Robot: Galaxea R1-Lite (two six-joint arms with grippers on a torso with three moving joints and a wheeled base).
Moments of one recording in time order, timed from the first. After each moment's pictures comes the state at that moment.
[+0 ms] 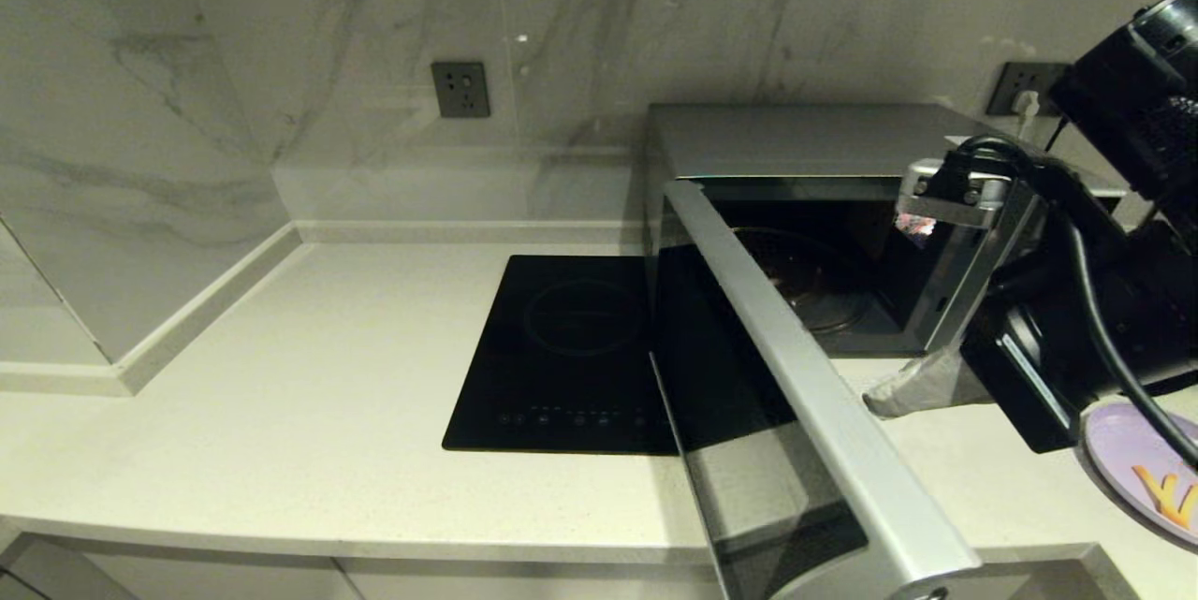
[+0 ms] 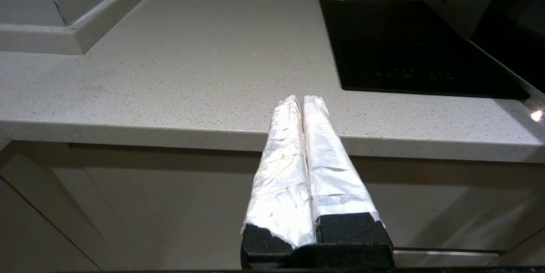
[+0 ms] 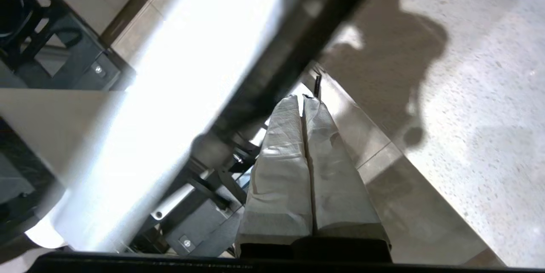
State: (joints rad) left arm 0.00 0.00 0.00 -0.01 0.01 -0.06; right arm 0.56 1.57 -1.58 0.94 0.23 -0.09
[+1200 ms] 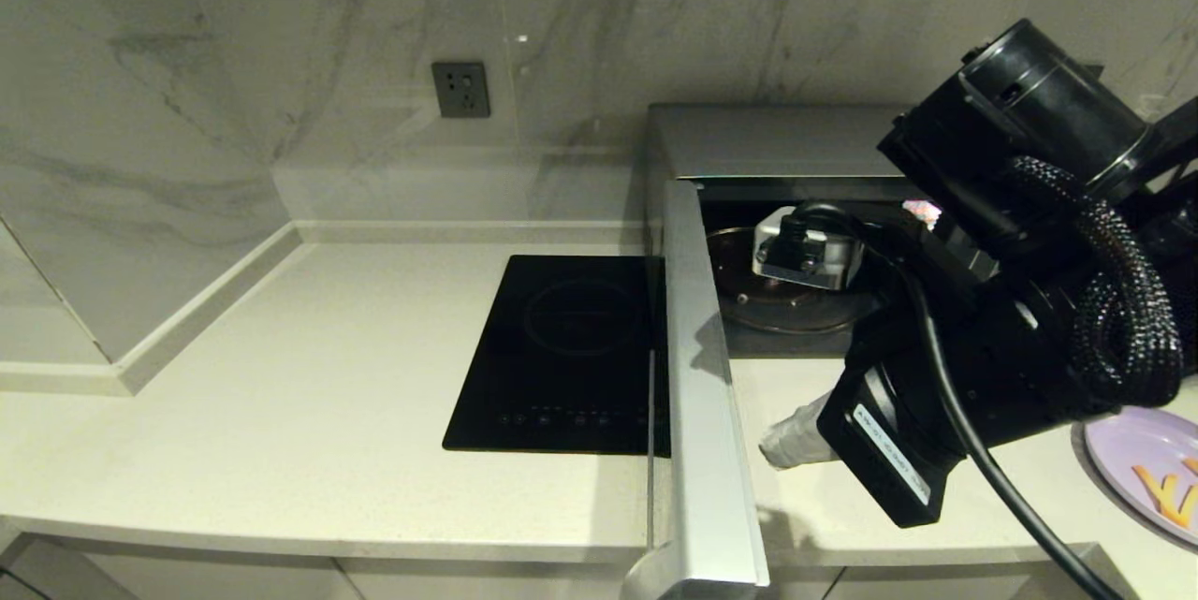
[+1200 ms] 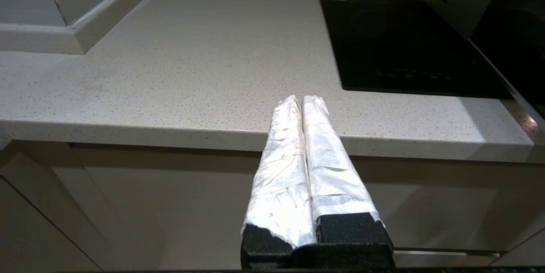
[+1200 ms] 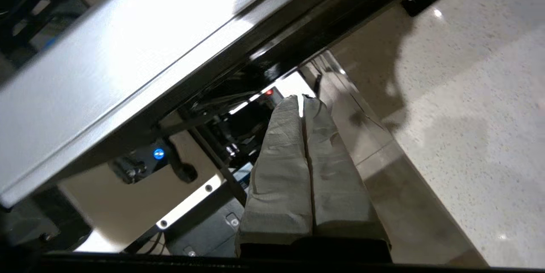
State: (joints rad) left arm 0.00 0.00 0.00 -0.01 0.01 -0.06; right arm 0.80 1.67 -1.62 0.90 0.09 0.01
